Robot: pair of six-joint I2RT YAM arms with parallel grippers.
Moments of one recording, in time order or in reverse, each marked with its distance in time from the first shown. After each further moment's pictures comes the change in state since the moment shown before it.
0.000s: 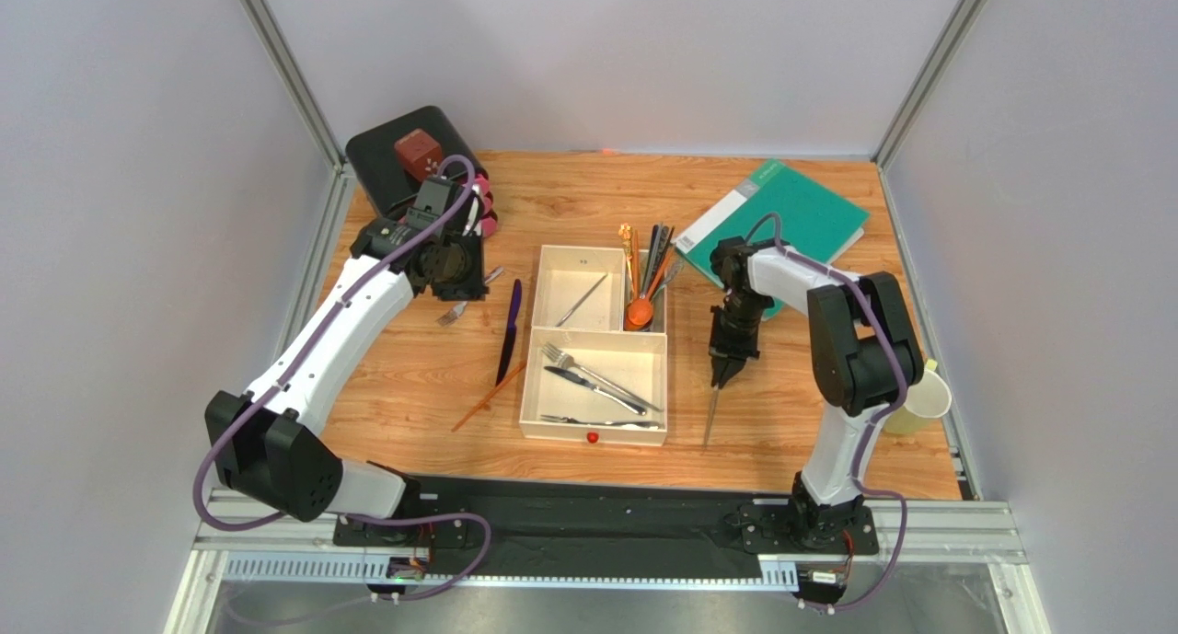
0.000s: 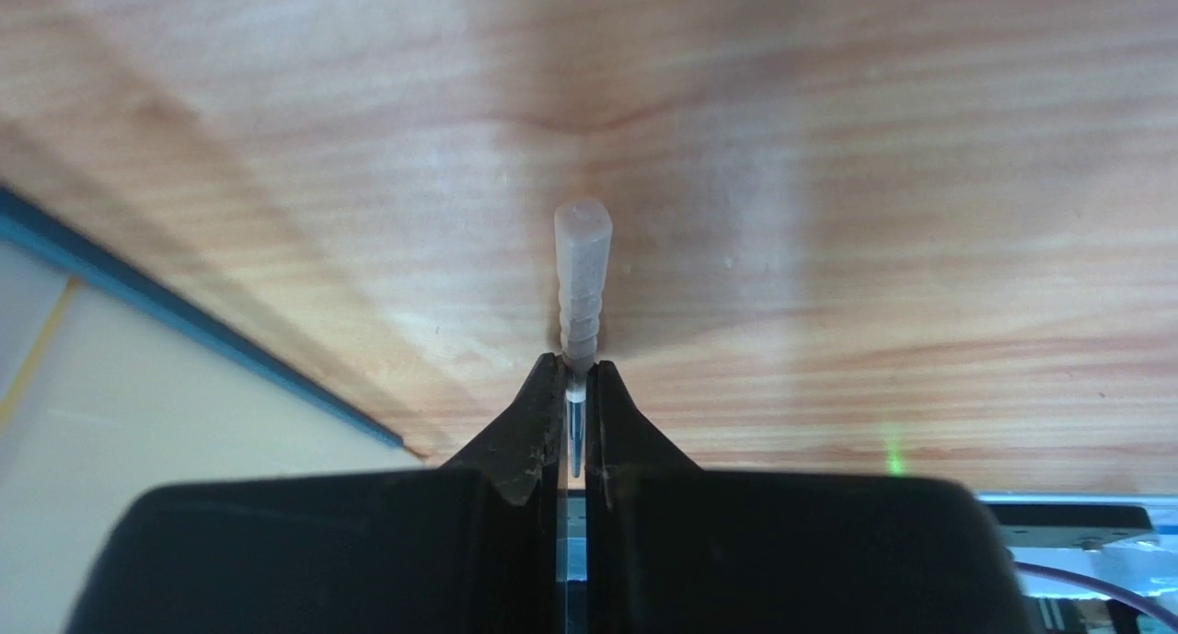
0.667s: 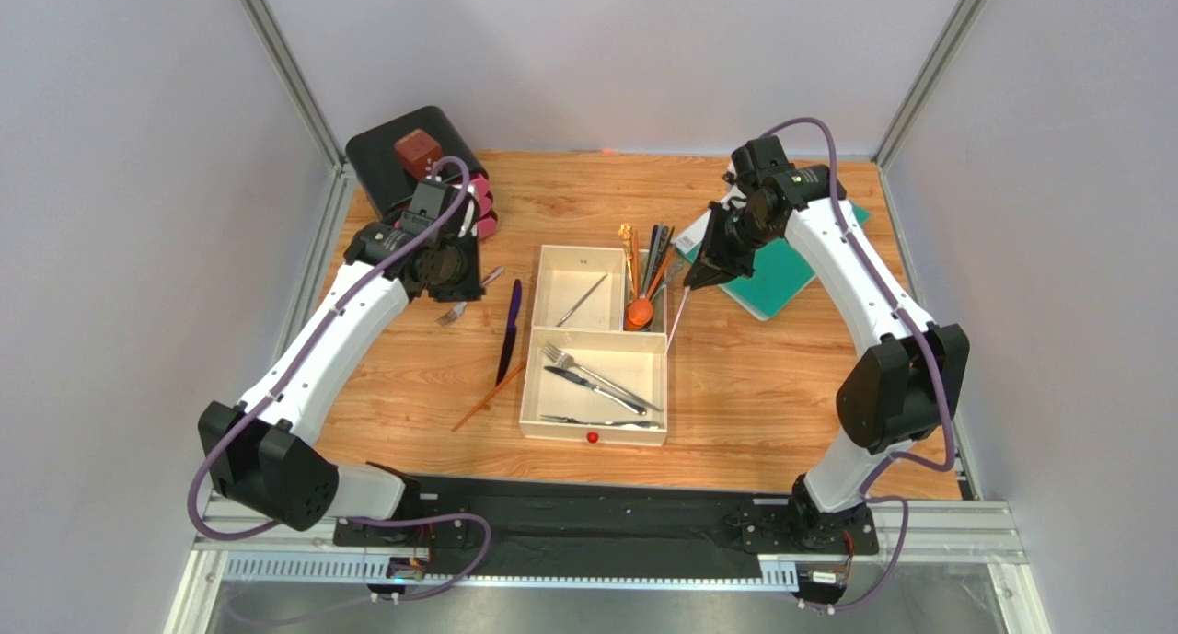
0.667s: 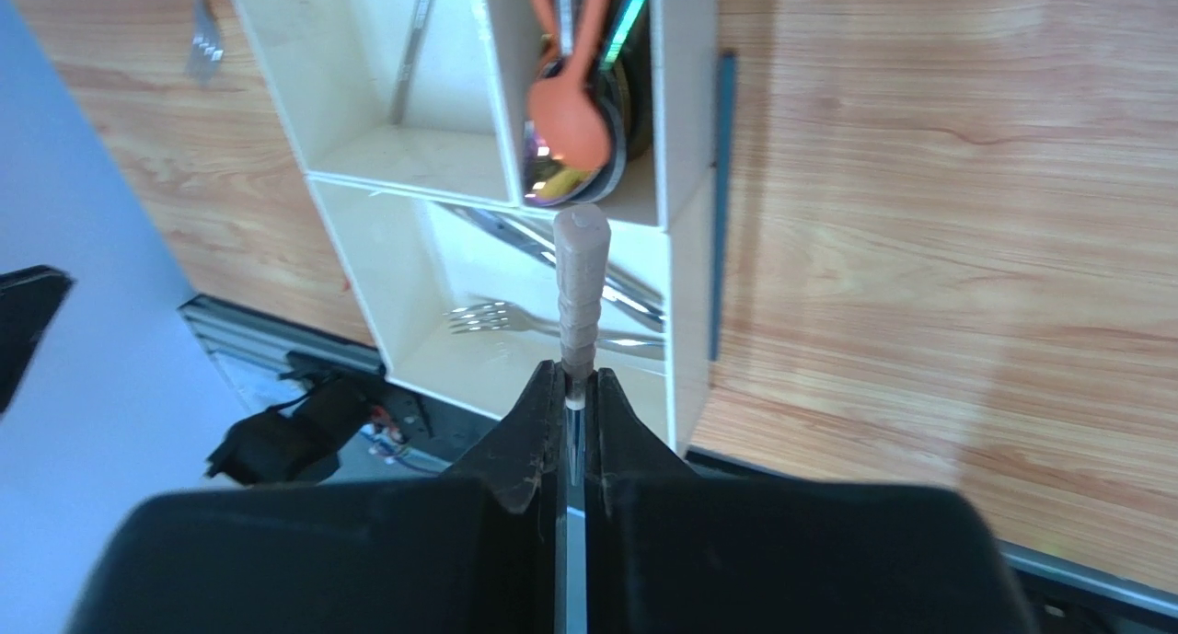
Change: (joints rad) left arm 0.000 -0.031 -0.013 0.003 -0.019 -0.005; right arm 0.011 -0.202 0.459 -0.147 -0.184 0.040
